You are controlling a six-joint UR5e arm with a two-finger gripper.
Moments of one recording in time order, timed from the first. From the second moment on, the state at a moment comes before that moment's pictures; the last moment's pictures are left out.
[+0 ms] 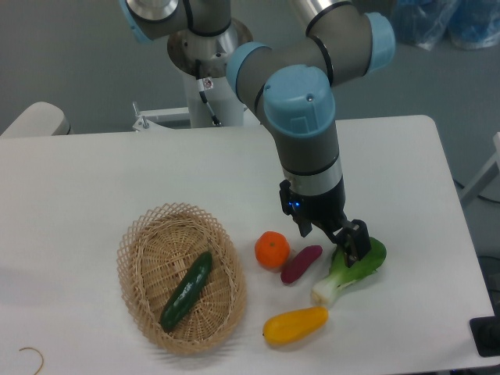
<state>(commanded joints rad) 2.44 -1.95 -1.37 -1.05 1.68 1.27</state>
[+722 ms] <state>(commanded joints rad) 2.42 -1.94 -1.42 -1.05 1.68 1.20</state>
